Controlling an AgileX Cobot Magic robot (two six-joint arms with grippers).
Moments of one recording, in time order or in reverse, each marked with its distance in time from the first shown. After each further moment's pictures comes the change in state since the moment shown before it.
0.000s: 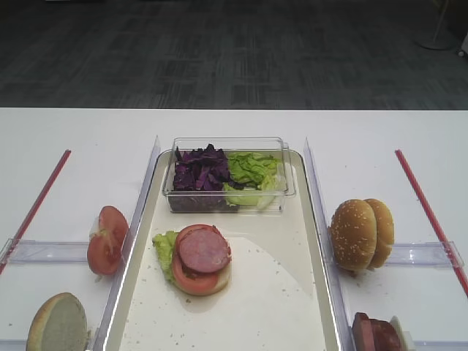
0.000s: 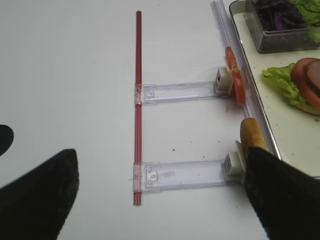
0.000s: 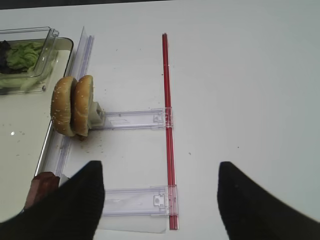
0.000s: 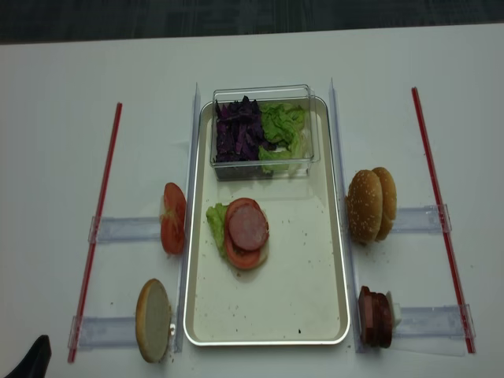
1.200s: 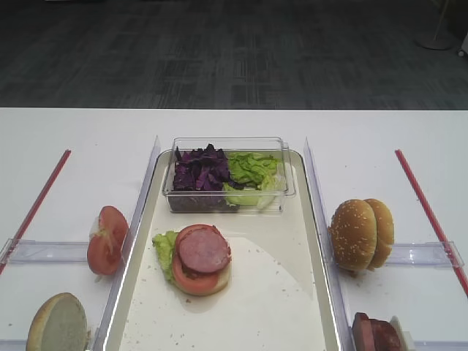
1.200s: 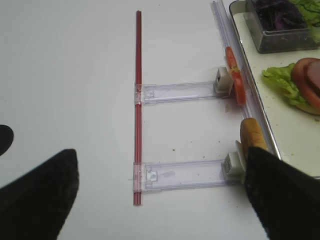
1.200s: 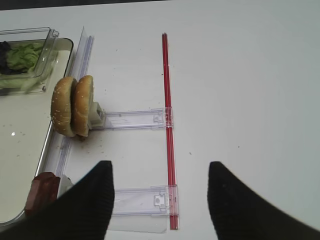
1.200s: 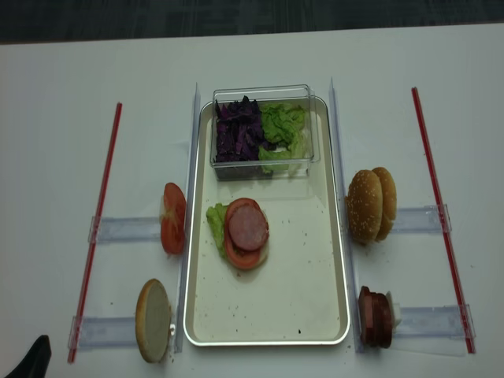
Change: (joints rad) left arm 0.000 0.000 0.000 0.000 0.000 0.000; right arm 0.000 0.000 0.000 0.000 0.000 0.006
